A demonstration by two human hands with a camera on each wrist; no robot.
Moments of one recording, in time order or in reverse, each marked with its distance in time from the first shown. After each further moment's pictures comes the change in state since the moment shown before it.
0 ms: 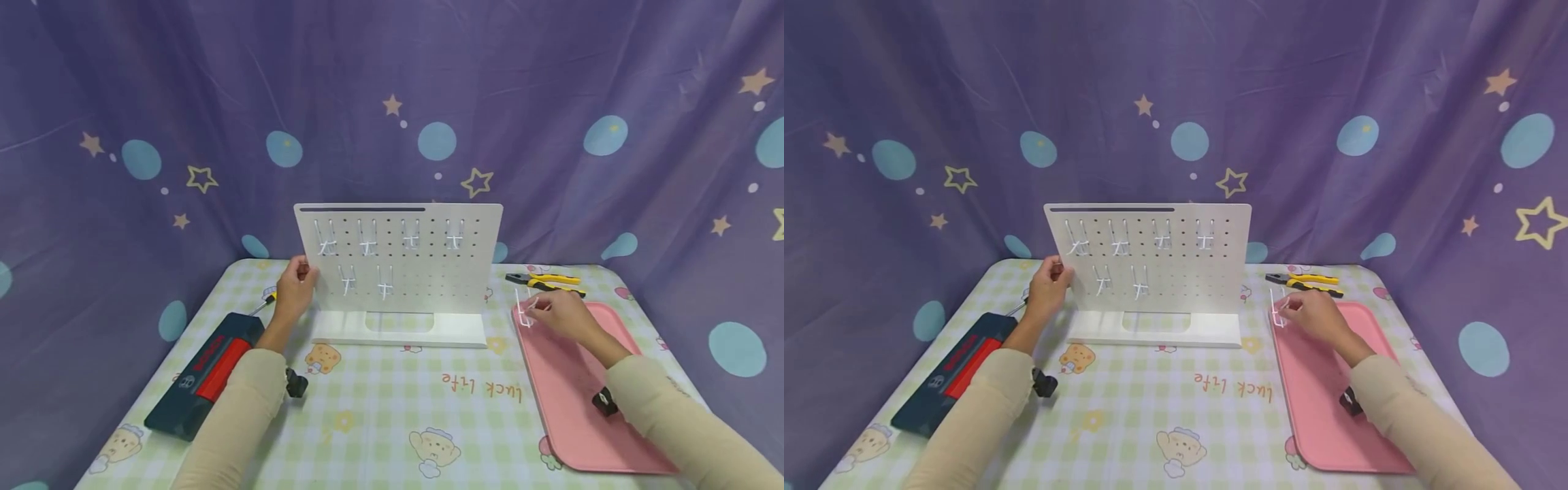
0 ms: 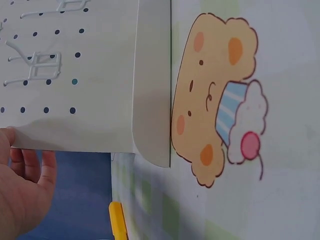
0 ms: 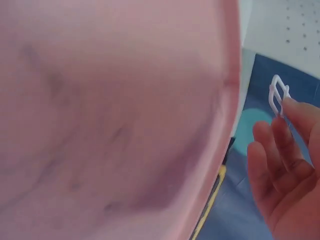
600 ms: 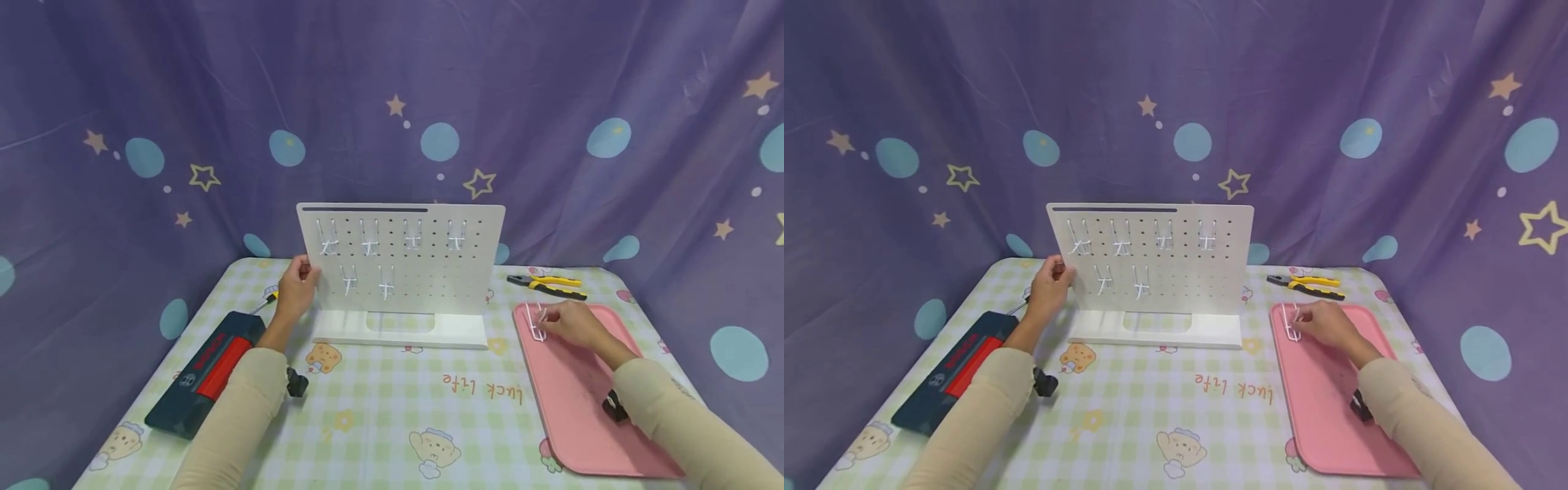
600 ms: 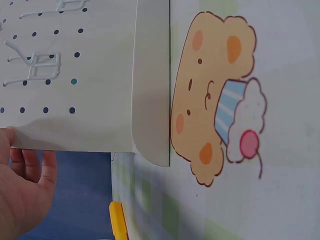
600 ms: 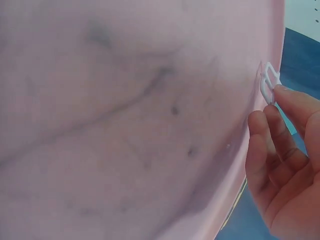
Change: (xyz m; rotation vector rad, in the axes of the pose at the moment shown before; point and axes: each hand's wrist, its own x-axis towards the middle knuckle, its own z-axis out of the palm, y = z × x) left_hand -0.001 0.000 0.000 -0.017 -0.012 0.010; right_hand -0.004 0.037 0.008 -0.004 -0.124 -0.009
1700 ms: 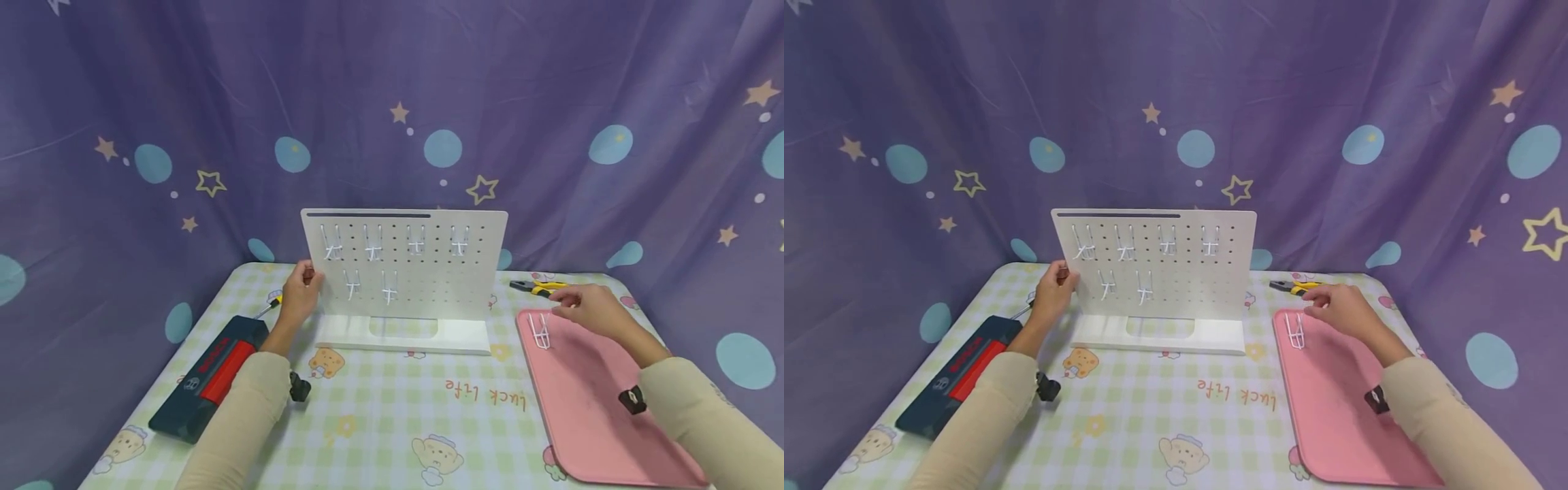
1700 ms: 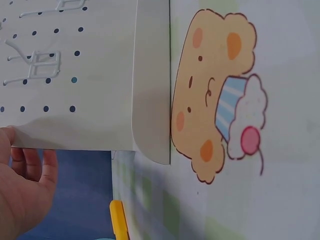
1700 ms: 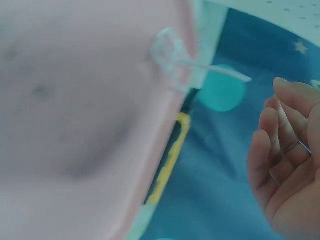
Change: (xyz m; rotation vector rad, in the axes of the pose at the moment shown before) left_hand 0.001 -0.002 0.000 0.009 -0.002 0.025; right_hand -0.003 -0.023 -0.055 -0.022 0.088 0.016
